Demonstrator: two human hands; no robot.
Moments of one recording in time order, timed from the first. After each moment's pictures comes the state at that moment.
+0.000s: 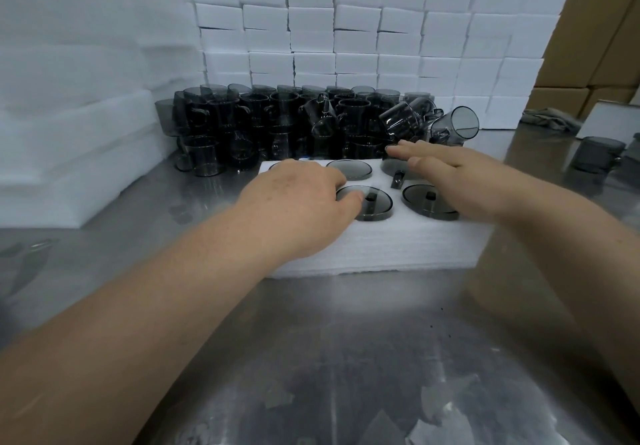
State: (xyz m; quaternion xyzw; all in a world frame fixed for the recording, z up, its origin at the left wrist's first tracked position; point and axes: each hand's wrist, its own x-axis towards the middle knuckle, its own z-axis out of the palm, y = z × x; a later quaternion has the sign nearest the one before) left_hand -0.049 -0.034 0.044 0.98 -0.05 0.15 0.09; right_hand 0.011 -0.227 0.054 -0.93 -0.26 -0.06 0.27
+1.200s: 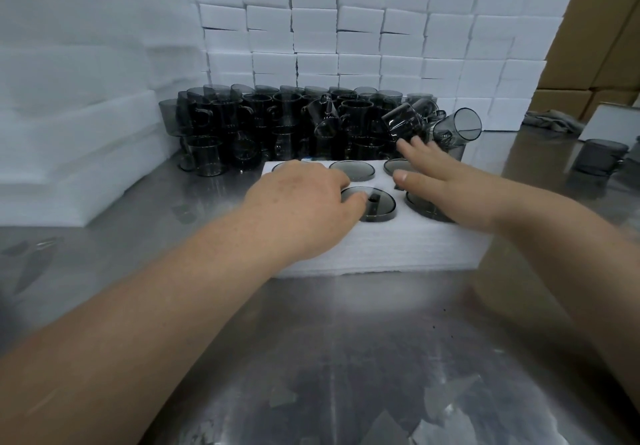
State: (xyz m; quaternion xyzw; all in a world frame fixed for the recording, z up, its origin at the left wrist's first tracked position) left_hand -0.046 -0.033 0.042 0.98 -0.06 0.16 0.09; right_hand 0.017 -0.222 0.045 -0.94 -0.24 0.00 0.26
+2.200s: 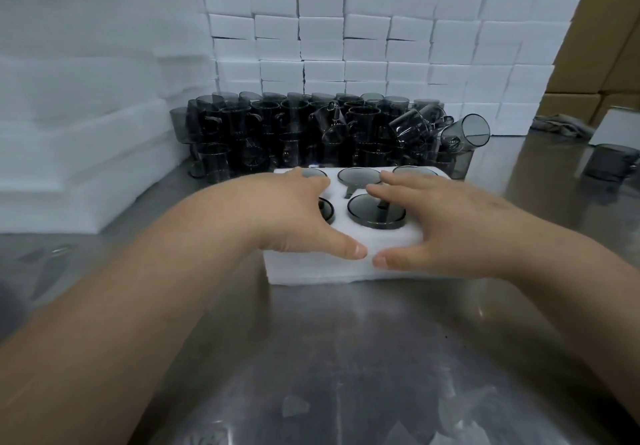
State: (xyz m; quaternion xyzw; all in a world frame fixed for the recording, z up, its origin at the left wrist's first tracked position) left_hand -0.052 -0.007 0.064 1.00 -0.03 -0.06 0.04; right_hand -0.031 -0.199 0.049 -0.94 -0.33 -0.08 0.04
